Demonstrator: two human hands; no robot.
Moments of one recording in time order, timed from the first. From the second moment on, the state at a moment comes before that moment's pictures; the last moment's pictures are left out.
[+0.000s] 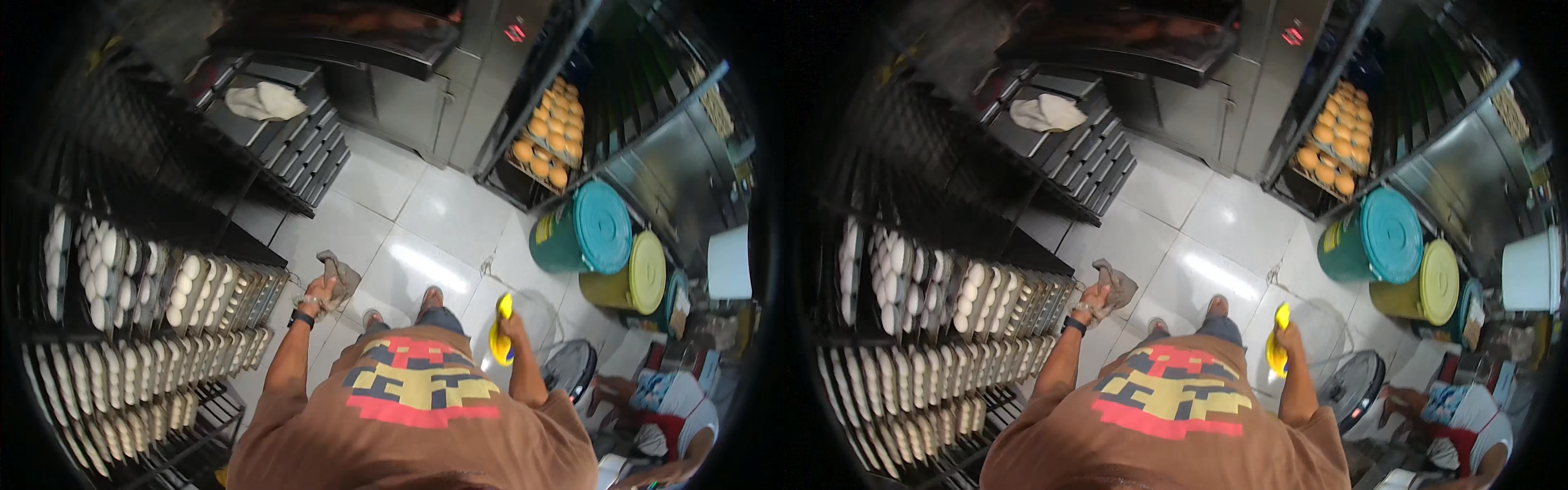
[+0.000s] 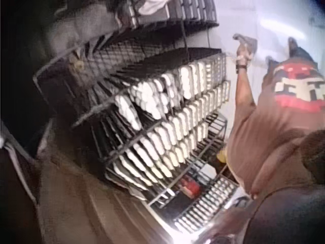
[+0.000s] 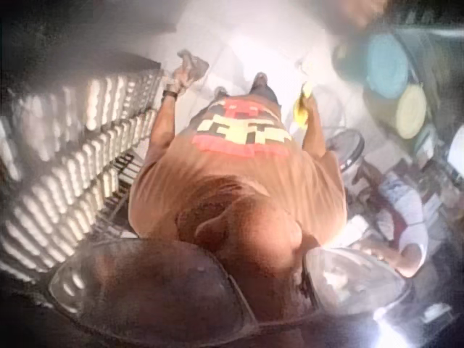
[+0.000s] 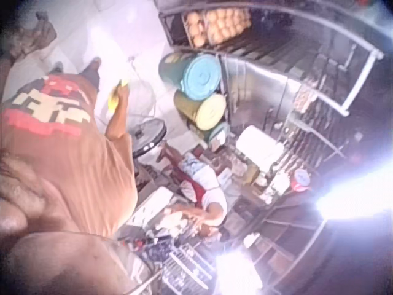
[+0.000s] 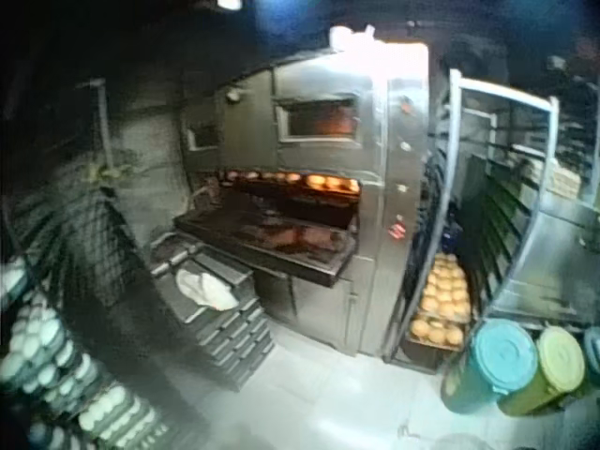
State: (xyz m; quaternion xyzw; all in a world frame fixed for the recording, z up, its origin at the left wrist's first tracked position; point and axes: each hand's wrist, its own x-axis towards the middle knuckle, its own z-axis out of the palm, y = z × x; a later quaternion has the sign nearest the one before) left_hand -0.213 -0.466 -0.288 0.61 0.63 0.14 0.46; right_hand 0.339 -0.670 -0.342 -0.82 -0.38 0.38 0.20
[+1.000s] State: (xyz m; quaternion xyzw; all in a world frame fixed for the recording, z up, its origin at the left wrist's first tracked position) left_hand -0.308 -0.583 -0.327 0.48 0.76 0.05 0.43; right_hand 0.186 -0.418 -0.118 -0.23 -0.10 0.70 0.67
